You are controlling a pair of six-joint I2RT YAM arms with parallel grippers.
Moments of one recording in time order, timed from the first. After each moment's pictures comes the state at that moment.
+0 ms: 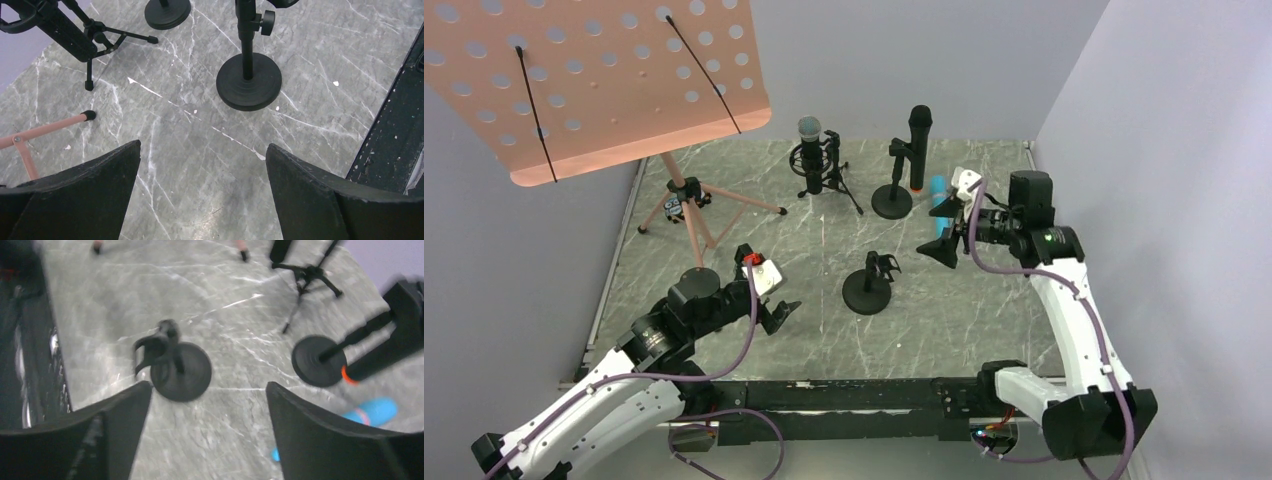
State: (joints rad) left arm -0.78 0.55 0.60 -0.34 0.11 0.22; right arm 0.11 1.10 1.15 -0.77 -1.00 -0.73
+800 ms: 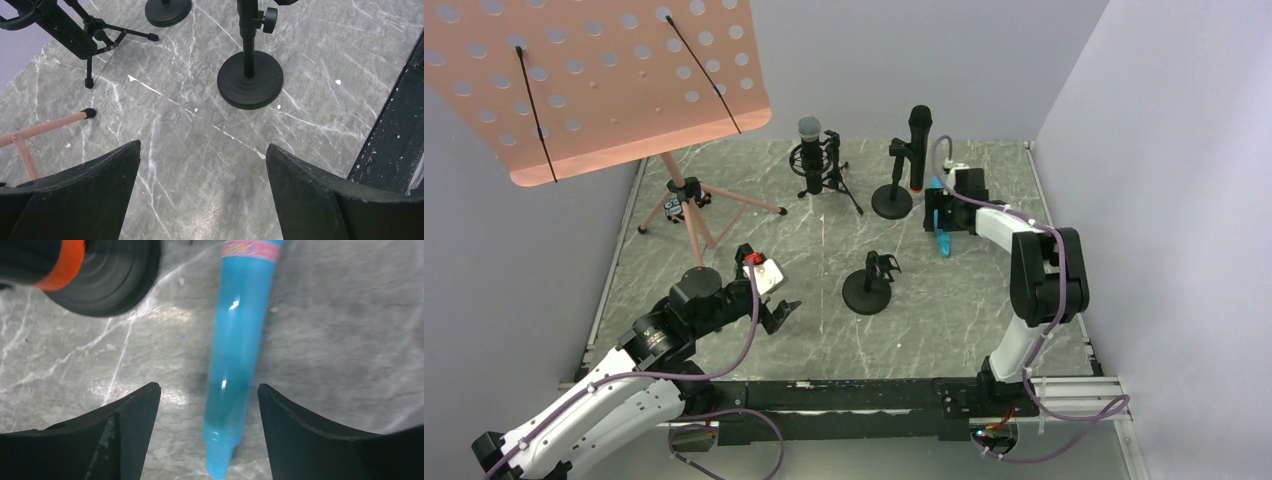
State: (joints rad) left arm -0.78 0.55 0.60 -0.33 0.11 0.22; right arm 0.07 1.76 1.07 -0.13 -0.11 0.08
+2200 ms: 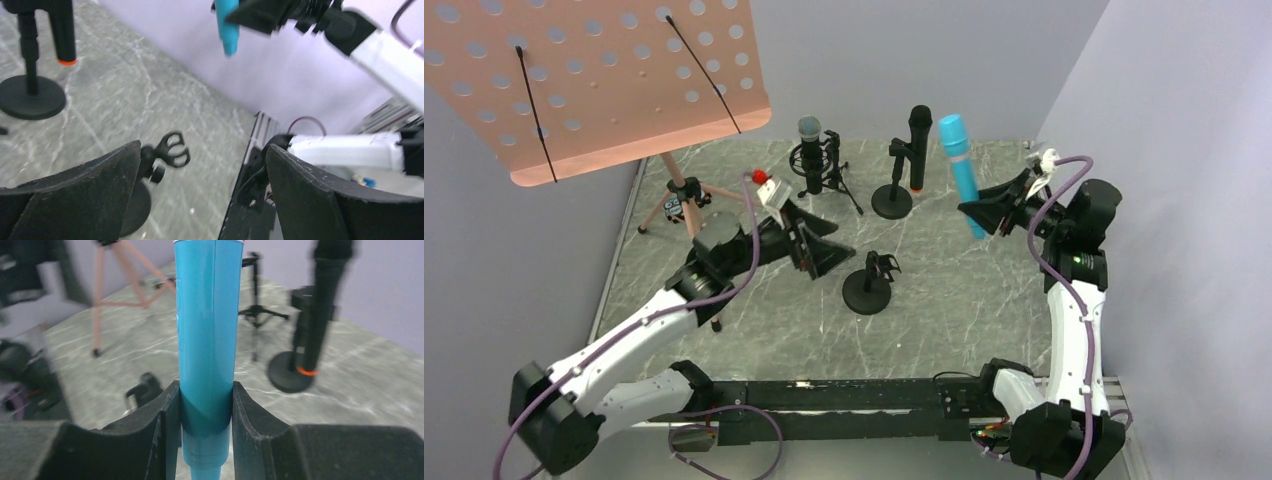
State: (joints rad) left arm -0.68 0.95 0.76 0.25 0.47 -0.49; right arm -0.30 0.96 0.96 -0.14 -1.13 0.02
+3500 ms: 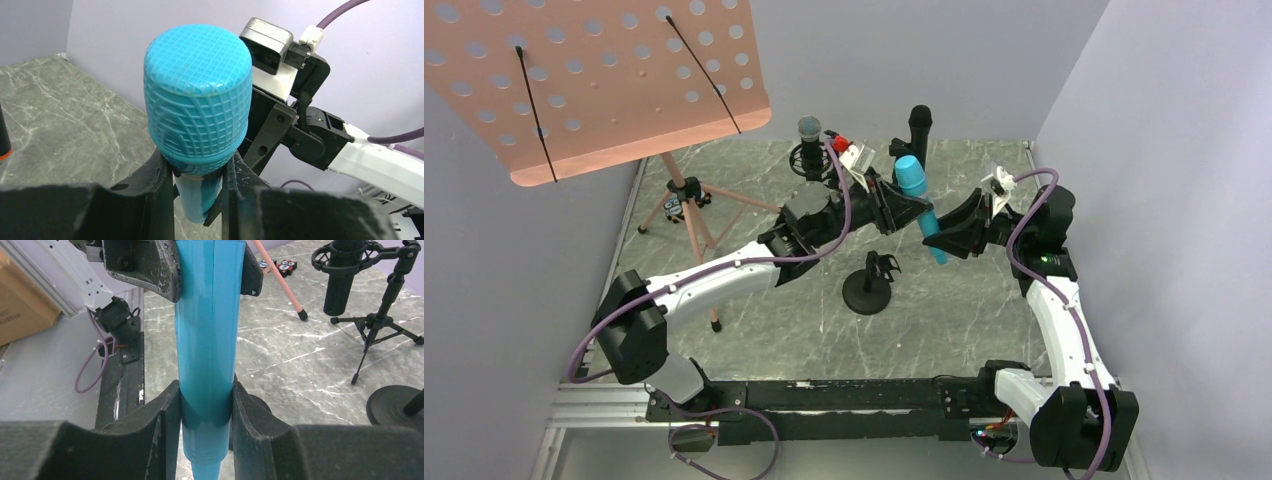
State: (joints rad) left arm -0.91 1.53 1.20 0.57 0.23 -0.58; right arm -0.09 1.01 0.79 0.13 -1.44 0.13
